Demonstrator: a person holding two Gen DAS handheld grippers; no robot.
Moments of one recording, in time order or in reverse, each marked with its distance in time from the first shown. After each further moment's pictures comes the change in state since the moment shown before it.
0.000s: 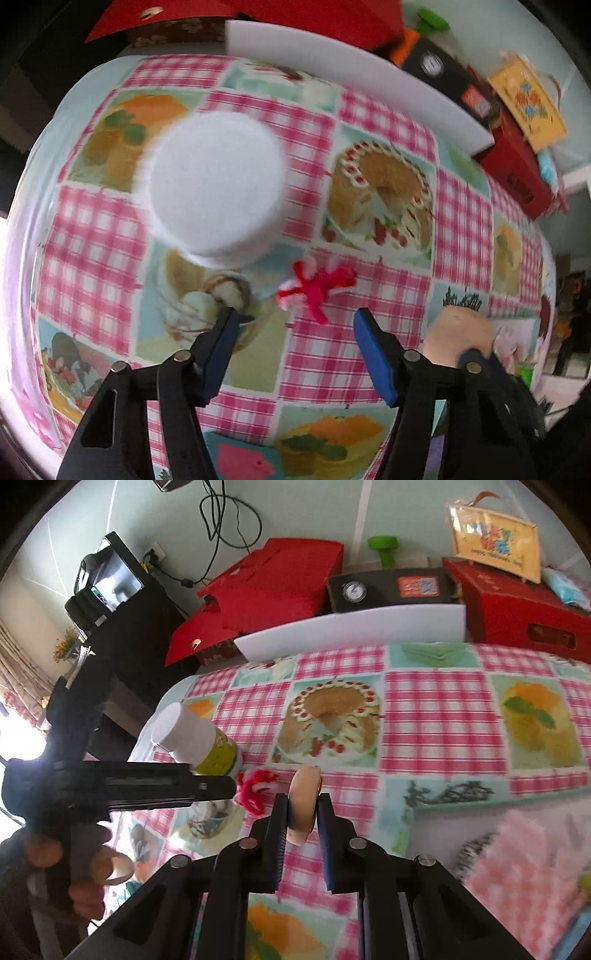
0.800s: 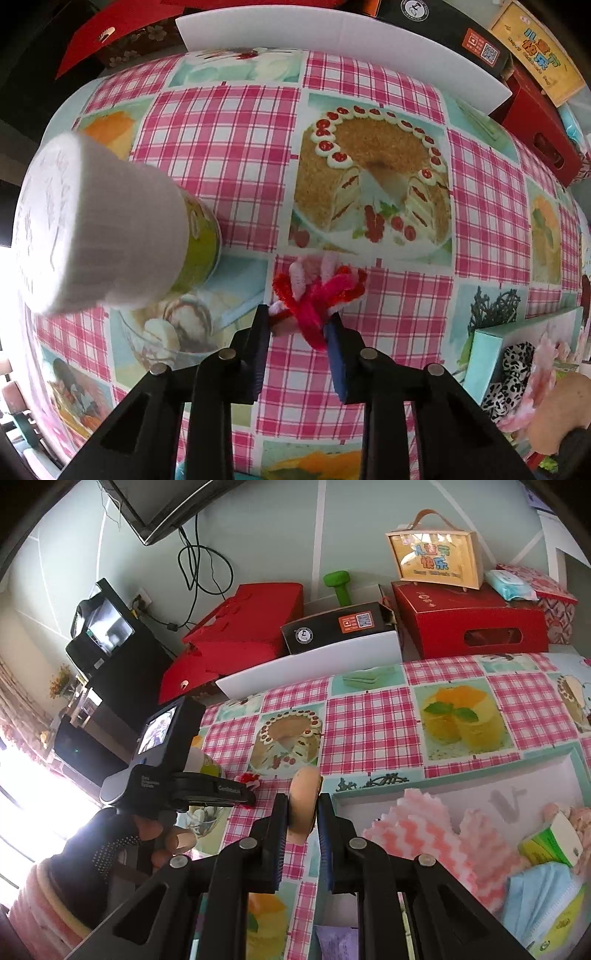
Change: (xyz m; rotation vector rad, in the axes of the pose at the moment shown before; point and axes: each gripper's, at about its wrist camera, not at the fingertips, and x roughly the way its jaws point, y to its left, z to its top) left arm 0.041 -0.038 0.023 0.078 0.042 0.136; right arm -0.076 -0.040 -0.014 0.097 -0.103 -0.006
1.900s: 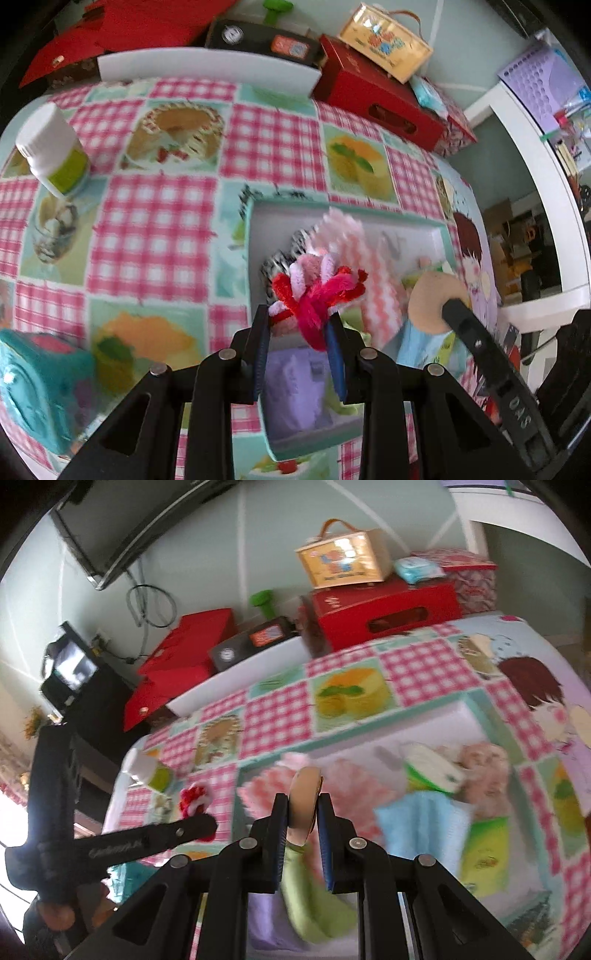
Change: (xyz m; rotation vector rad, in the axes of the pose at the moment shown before) left arm -0.072 -0.107 -0.141 0.125 -0.140 -0.355; right arm -0.076 -0.087 -0.044 0.166 -0.048 -0.158
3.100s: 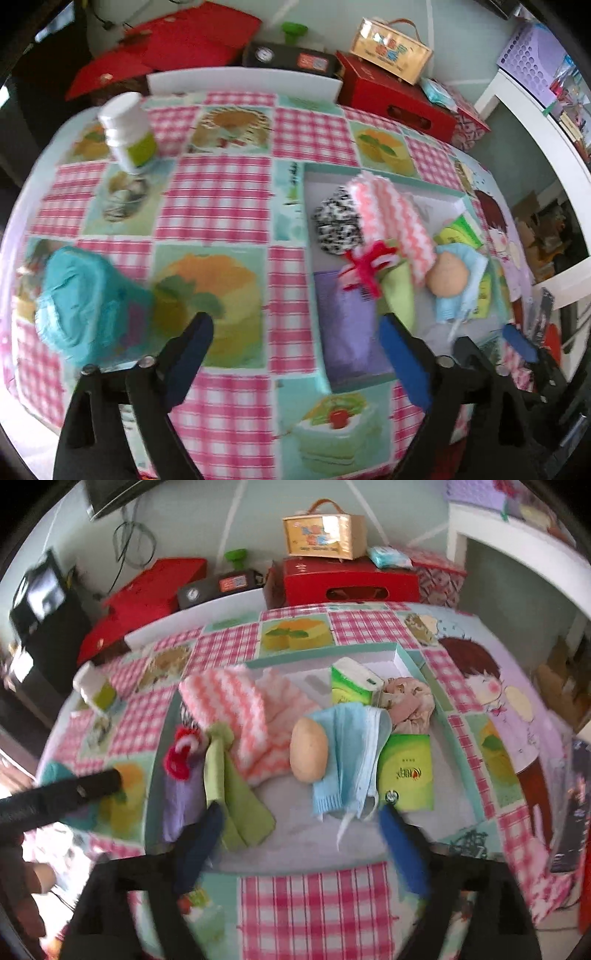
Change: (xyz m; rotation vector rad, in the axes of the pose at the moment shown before) left arm -0.048 0.016 -0.089 0.046 -0.137 0.190; right arm -0.027 0.005 -0.075 -0.209 0.078 -0.248
